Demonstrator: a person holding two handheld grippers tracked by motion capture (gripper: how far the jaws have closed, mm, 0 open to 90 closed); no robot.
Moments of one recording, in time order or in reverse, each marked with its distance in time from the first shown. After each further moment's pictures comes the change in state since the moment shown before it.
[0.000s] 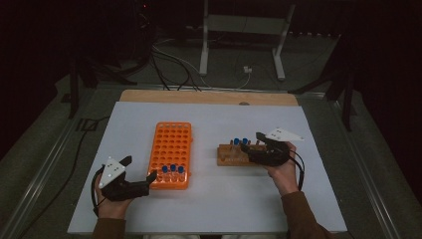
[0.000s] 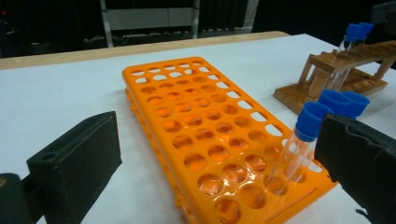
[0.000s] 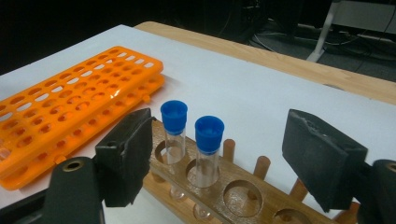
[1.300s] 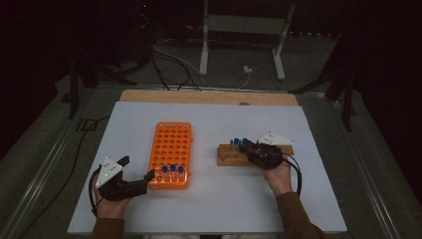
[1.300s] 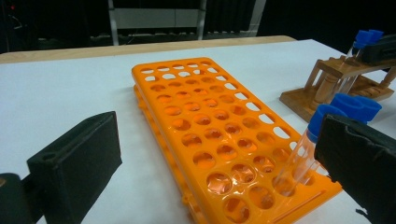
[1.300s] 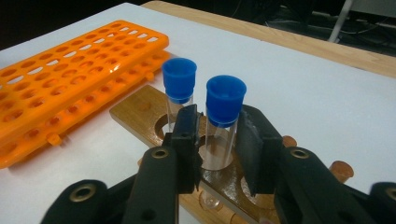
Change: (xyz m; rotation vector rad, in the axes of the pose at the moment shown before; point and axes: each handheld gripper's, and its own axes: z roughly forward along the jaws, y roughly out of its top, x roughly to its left) left arm 0.004 -0.002 -0.001 -0.003 0.014 -0.031; right arm 0.001 -0.020 0.021 0.044 0.032 -0.021
